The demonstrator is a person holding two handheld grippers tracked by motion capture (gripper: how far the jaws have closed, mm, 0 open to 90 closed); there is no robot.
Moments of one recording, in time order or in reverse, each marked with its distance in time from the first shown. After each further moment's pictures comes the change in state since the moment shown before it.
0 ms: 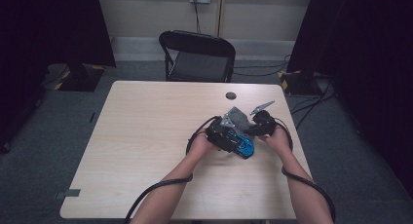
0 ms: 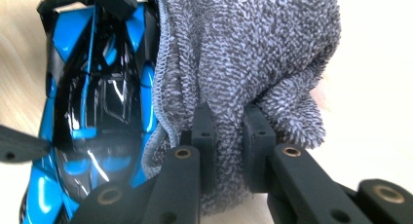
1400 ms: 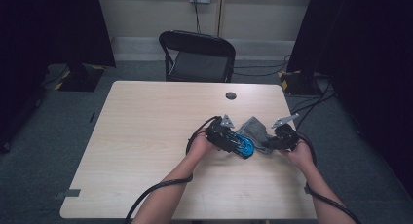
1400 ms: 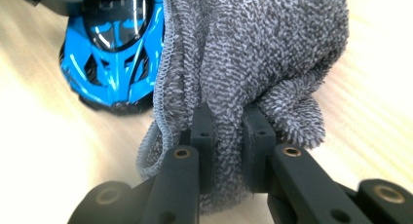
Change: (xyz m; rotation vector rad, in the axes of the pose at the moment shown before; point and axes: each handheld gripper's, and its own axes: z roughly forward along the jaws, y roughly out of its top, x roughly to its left) left arm -0.001 0.000 0.000 0.000 0.006 0.002; right arm 0.000 -0.068 -0.046 -0.015 0.006 0.024
